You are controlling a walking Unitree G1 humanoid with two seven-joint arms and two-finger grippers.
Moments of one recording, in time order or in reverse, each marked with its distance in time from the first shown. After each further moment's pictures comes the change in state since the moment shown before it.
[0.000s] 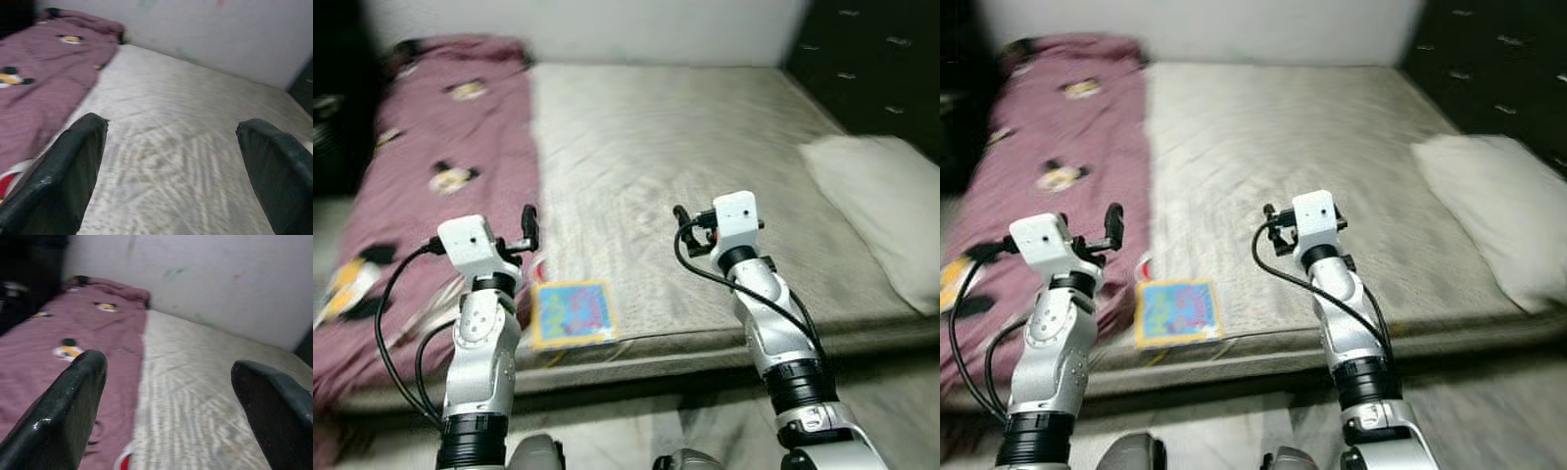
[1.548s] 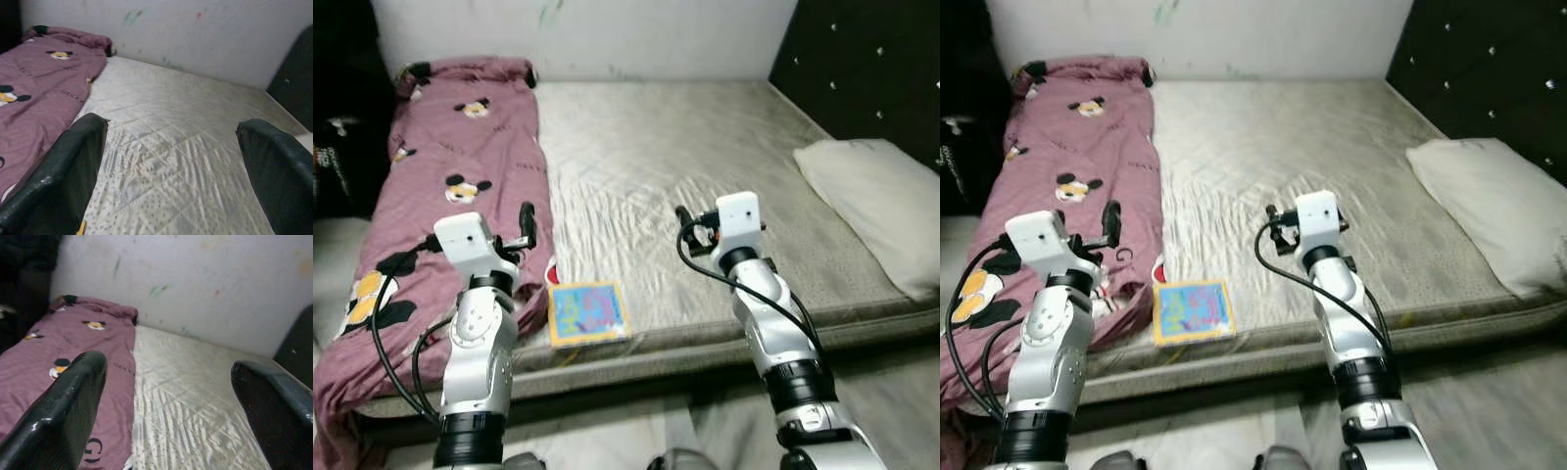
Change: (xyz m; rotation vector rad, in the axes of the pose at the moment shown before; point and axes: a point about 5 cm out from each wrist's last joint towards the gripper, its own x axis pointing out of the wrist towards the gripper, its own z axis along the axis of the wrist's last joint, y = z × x) left arm 0.001 -0.003 0.002 -0.012 -0.015 -0.014; right arm 0.000 -0.006 -0.002 0.015 0.008 -0.022
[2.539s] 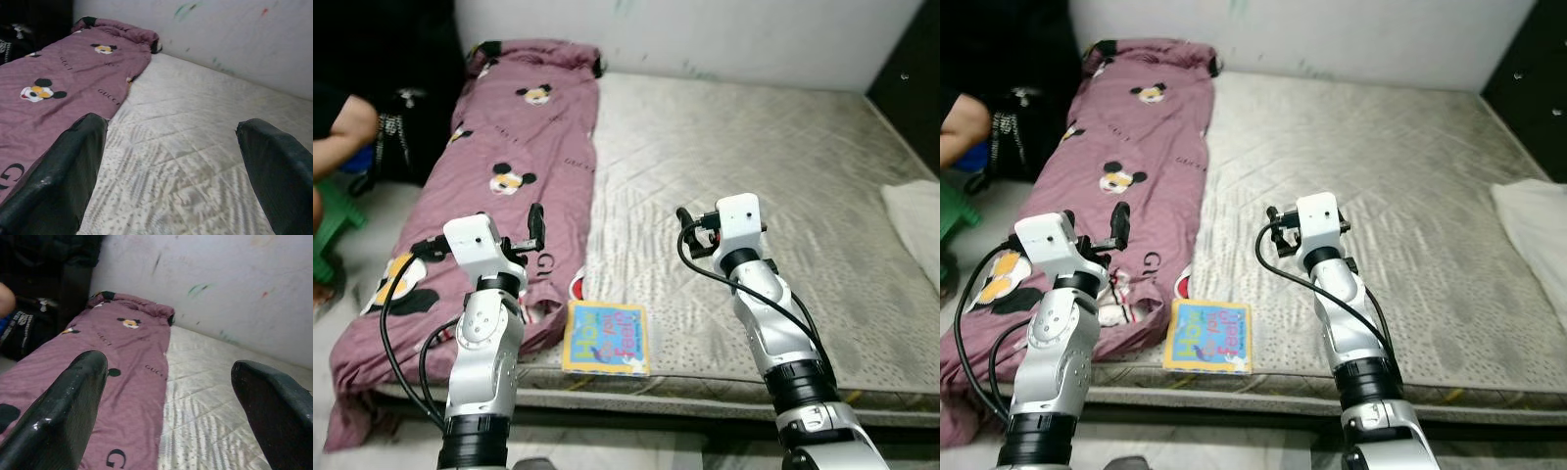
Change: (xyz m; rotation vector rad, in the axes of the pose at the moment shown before) left arm 0.000 -0.004 0.000 0.009 -0.004 -0.035; right arm 0.001 0.003 0.000 0.005 0.002 0.007
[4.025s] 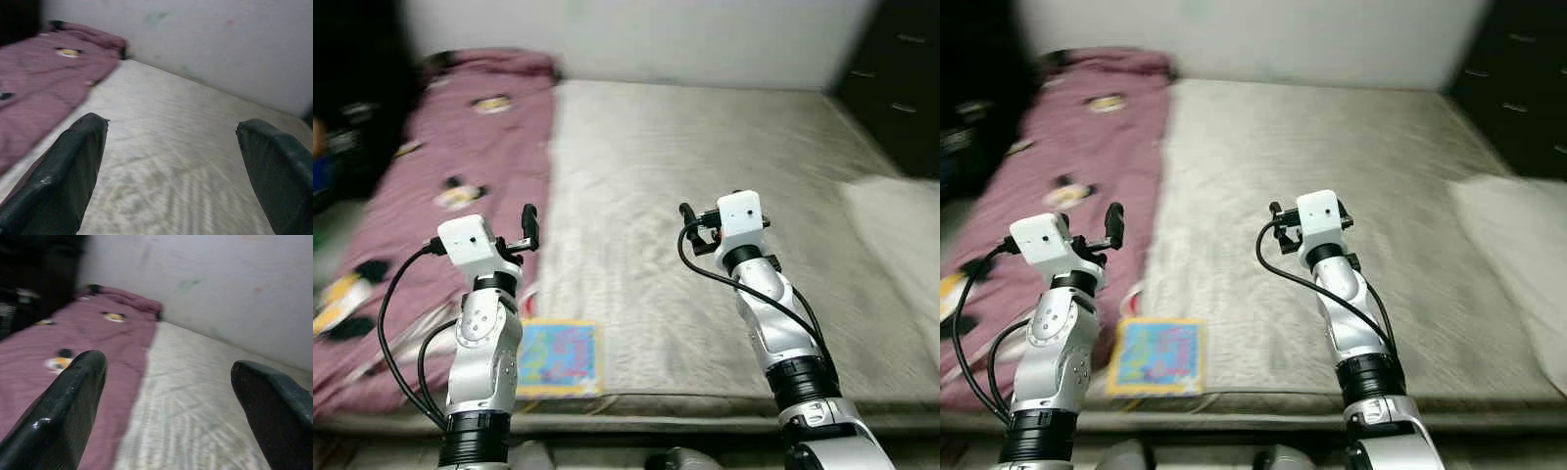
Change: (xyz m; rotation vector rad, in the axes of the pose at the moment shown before) left arm 0.001 0.005 -0.003 -0.022 0.019 0.056; right arm 0.001 -0.004 0.001 -0.059 -0.033 -0.012
